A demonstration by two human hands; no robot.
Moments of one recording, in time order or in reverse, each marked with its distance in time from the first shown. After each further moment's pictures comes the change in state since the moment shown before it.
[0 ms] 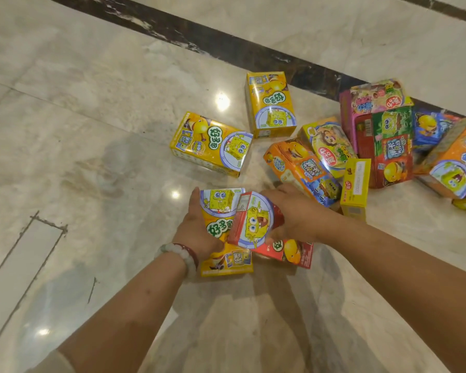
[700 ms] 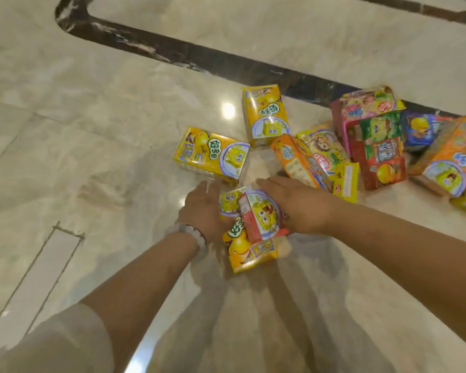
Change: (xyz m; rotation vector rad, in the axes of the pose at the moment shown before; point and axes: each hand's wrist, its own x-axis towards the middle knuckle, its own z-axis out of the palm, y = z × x) left_hand 0.010 0.041 -0.013 0.657 0.104 0.190; right_hand -0.009 0.005 -0.028 -0.277 0.030 -0.172
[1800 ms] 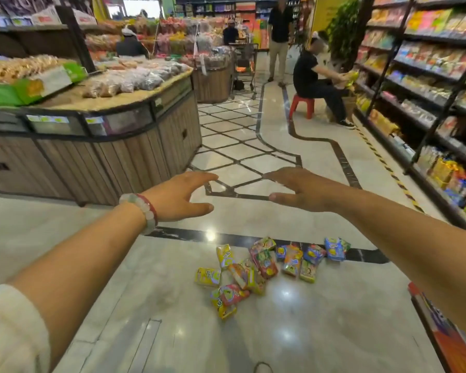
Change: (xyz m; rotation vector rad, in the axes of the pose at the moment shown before) left_hand -0.613 0.344 -0.622 0.278 0.181 0.643; right_hand -0.669 -0.302 -0.524 0.087 0.570 0.151
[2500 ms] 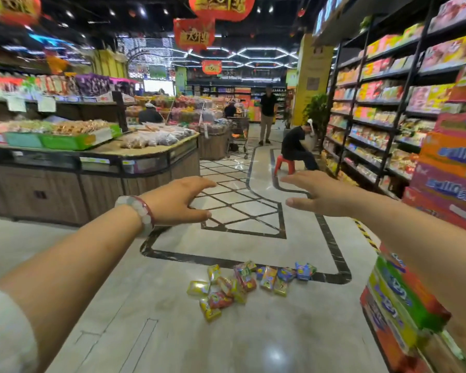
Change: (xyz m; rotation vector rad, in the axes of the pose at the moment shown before) left_hand -0.383 0.253 -0.046 0.169 0.208 0.082; right_hand -0.430 -0.207 -0.083 -0.251 0.182 0.071
